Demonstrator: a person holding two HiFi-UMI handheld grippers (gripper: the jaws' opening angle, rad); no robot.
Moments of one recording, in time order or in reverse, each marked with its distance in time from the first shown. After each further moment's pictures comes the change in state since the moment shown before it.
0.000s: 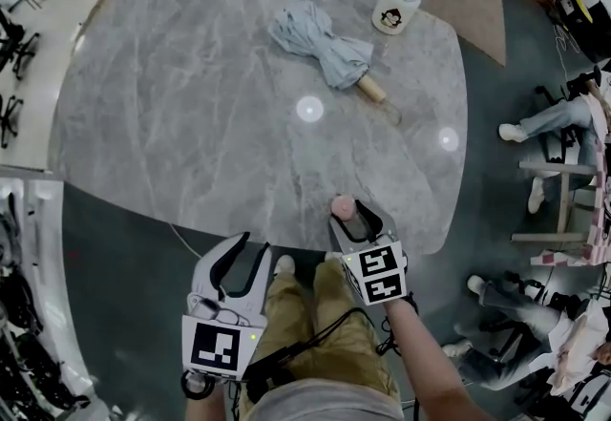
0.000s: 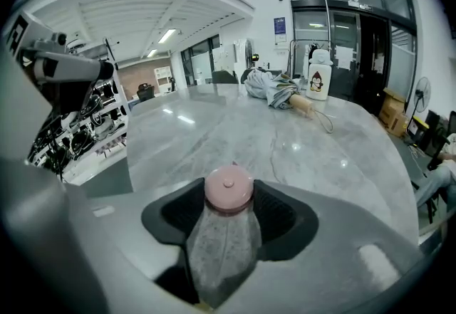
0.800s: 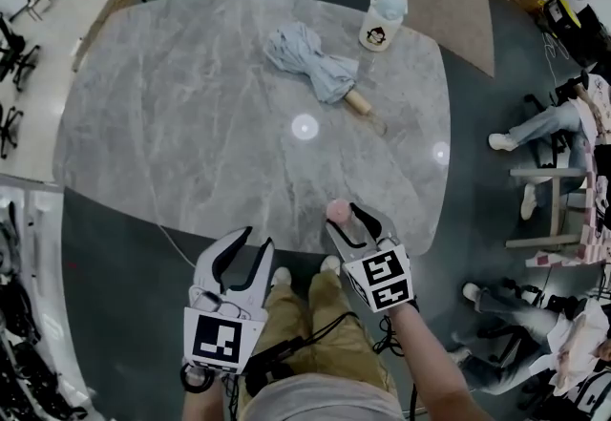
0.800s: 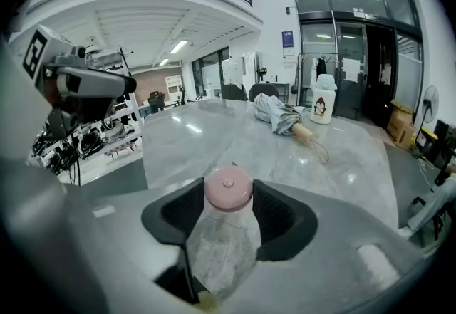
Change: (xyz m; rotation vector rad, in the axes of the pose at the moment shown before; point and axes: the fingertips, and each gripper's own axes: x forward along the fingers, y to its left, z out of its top) left arm -0.002 -0.008 0.029 0.063 -0.056 -0.019; right arm -0.038 0.005 0.039 -0.056 -0.094 0.053
